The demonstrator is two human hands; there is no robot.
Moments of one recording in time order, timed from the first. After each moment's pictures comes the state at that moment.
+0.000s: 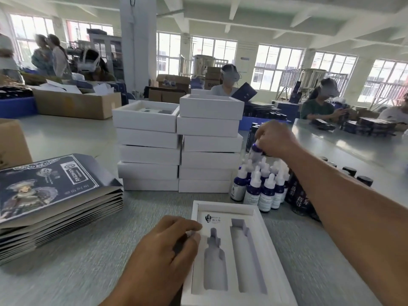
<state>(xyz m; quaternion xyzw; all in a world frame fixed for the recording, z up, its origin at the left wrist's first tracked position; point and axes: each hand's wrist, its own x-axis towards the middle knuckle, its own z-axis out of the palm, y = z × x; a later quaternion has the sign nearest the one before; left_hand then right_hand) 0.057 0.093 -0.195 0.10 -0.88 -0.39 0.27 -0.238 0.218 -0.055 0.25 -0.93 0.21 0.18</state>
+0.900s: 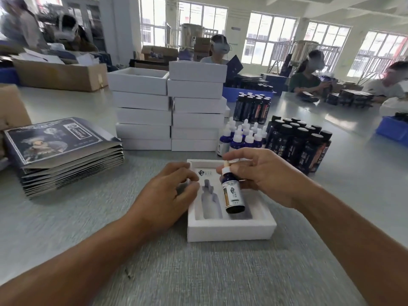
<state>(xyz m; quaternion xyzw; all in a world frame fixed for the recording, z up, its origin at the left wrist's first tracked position) 0.072 0.107 -0.192 0.04 -0.91 -0.35 0.20 -0.043 0.304 -0.126 0.30 -0.74 0.55 -0.24</state>
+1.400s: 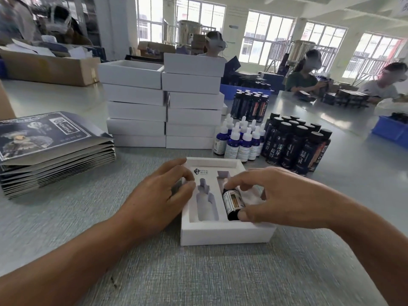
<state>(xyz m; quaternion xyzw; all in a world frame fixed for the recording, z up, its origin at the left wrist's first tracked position) 0.070 0.105 -0.194 0.03 -0.92 -0.33 0.19 -0.020 0.339 -0.113 0.45 -0.87 0.15 -0.09</state>
